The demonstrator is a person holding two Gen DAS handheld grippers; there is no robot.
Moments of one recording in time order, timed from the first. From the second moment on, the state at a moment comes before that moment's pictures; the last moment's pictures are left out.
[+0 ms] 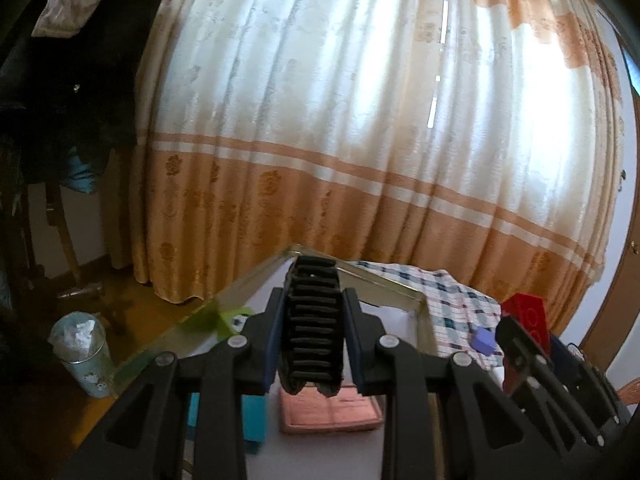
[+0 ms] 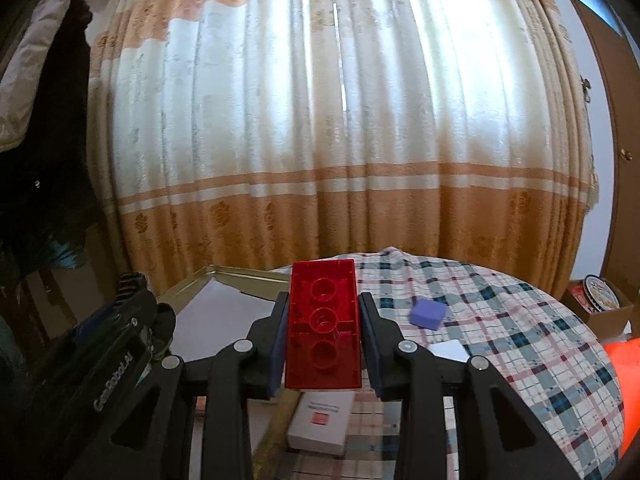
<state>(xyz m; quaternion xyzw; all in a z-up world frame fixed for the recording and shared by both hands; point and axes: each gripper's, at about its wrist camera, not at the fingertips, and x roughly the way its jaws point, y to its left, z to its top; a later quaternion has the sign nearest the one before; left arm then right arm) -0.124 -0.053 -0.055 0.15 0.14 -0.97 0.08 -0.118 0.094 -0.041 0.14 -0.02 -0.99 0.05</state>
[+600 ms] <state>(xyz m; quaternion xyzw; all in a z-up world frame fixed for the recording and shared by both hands) -0.136 -0.072 -0.069 0.20 0.19 -0.95 0.11 -0.136 0.072 -0.049 0.19 0.01 -0.97 0.12</state>
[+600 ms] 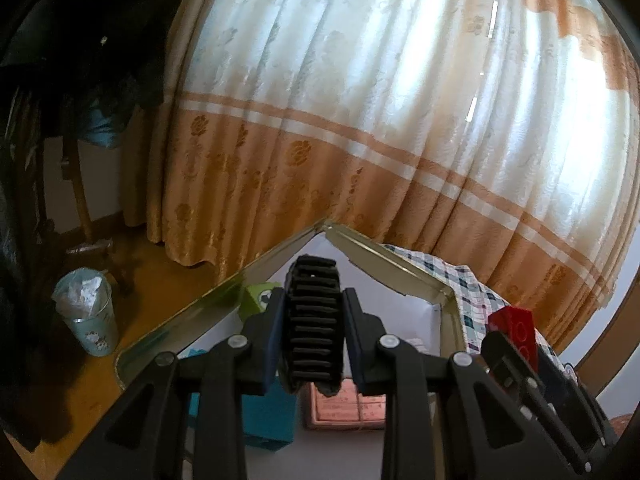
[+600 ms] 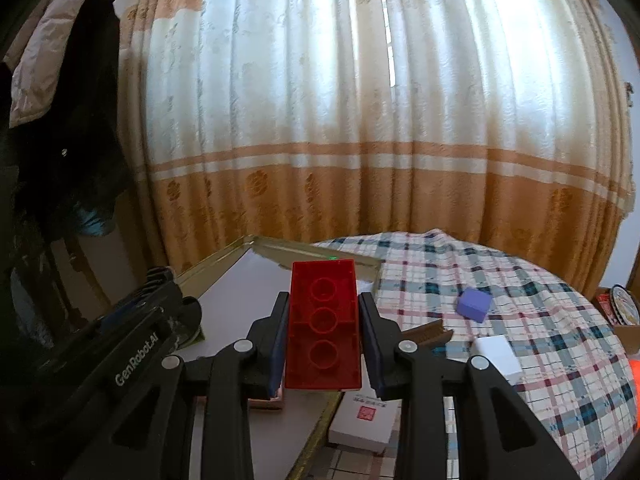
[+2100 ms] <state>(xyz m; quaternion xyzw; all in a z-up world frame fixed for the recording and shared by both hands) -0.137 -0.081 -0.077 0.22 0.22 -0.94 0.14 -0.143 0.068 -0.052 0.21 0.01 -0.96 0.18</state>
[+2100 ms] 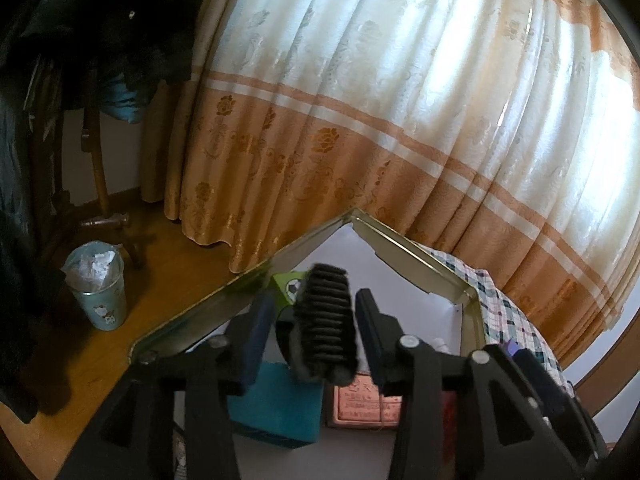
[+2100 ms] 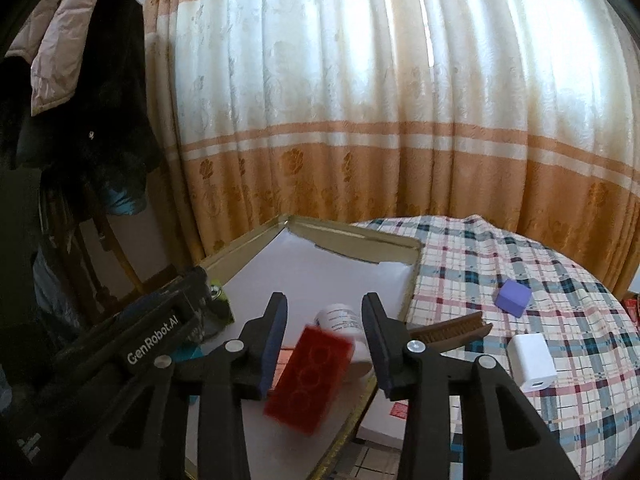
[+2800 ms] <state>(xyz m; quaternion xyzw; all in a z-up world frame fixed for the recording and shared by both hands) -0.126 -0.067 -0.068 0.19 0.18 -0.95 0.19 -0.122 0.103 -0.042 0.15 -0.05 -0.99 0.05</state>
